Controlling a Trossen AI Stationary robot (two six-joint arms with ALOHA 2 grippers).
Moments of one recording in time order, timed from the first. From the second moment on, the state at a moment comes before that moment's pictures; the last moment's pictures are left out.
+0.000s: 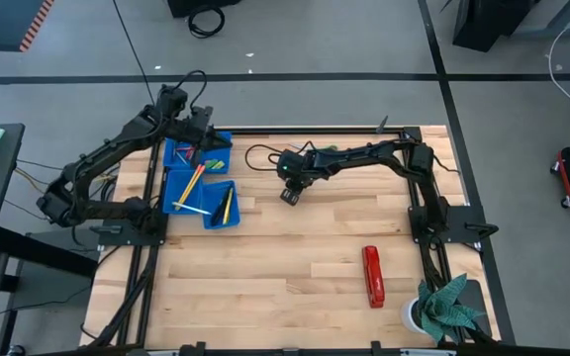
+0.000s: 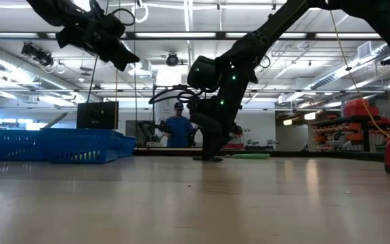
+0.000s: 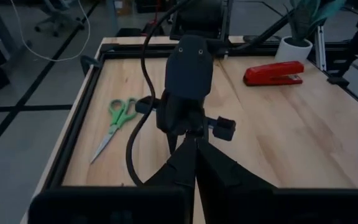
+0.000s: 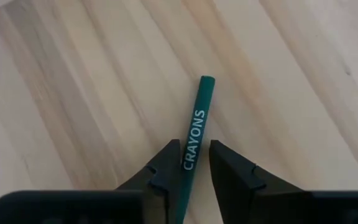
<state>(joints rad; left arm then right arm) 0.97 1.19 0.91 -0.37 0.94 0.59 -0.29 2.08 1.39 -0.45 0.06 0.21</state>
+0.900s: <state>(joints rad) 0.75 1.33 0.91 -0.17 0.97 0.79 -0.22 2.00 1.38 -0.53 0.04 0.10</state>
